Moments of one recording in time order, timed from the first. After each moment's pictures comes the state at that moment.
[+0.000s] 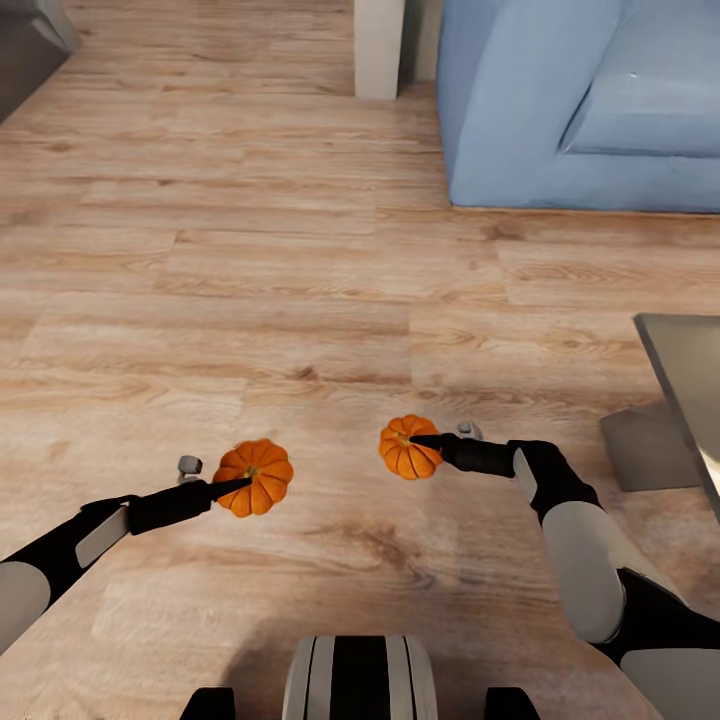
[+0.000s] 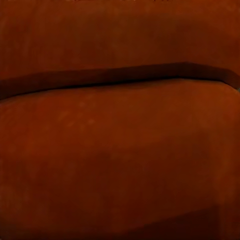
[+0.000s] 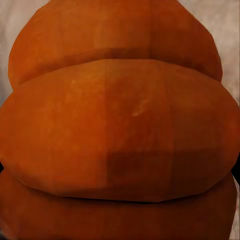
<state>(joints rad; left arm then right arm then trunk) -0.87 0.48 -0.72 -0.49 1.11 0.38 -1.23 -1.02 -0.01 -0.50 -0.49 0.25 0.71 0.98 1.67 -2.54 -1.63</state>
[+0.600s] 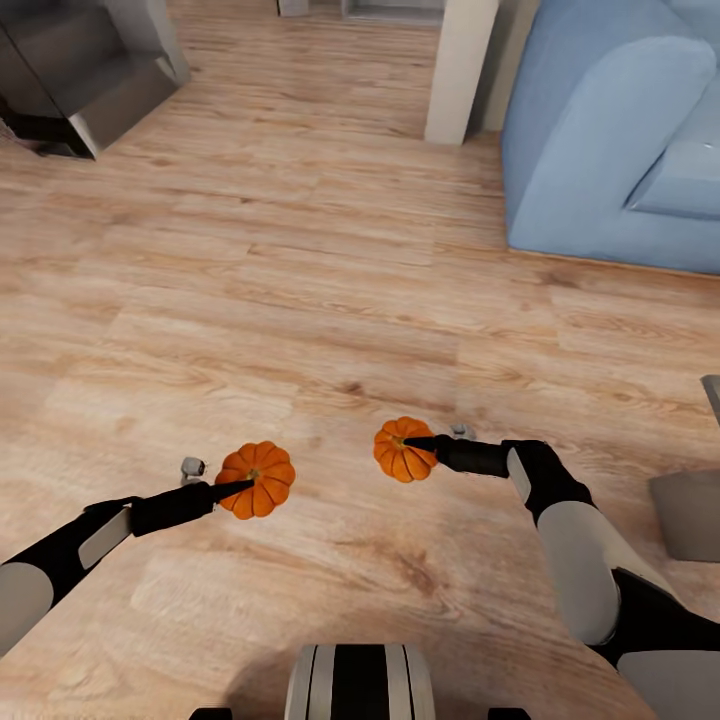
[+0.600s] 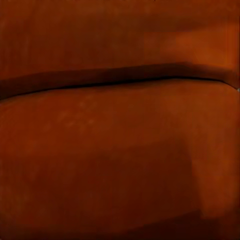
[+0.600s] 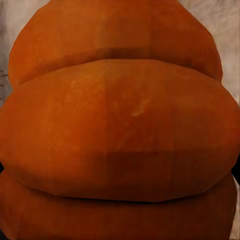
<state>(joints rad) -0.87 0.47 -0.72 -0.48 1.10 0.38 -1.22 -1.02 0.00 -0.47 -0.49 0.25 0.71 0.98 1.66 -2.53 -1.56</state>
